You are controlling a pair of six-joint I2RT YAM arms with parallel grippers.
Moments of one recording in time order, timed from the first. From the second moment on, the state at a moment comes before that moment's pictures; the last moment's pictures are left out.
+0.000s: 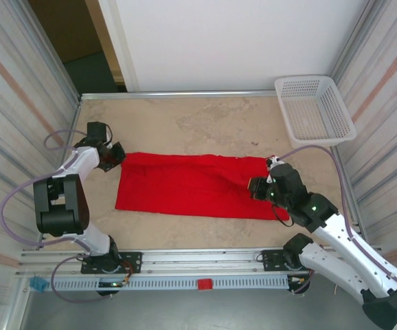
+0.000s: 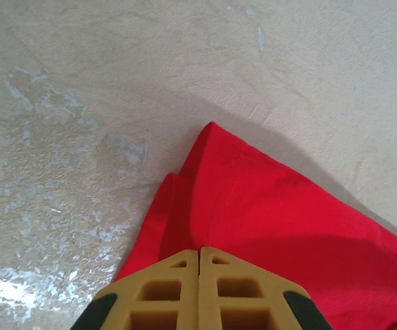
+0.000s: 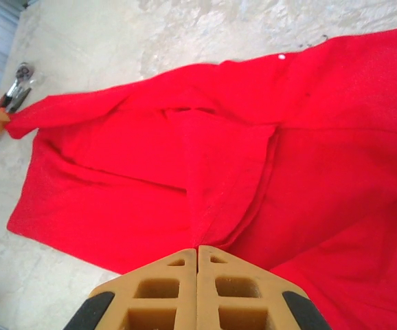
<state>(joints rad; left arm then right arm) 0.08 1.57 1.01 -0.51 0.14 -0.45 0.64 0.69 0.68 -0.66 0.06 0.73</state>
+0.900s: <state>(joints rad) 0.09 1.49 1.00 -0.53 0.08 -0.50 0.58 0.87 0.64 -0.71 0.11 0.79</state>
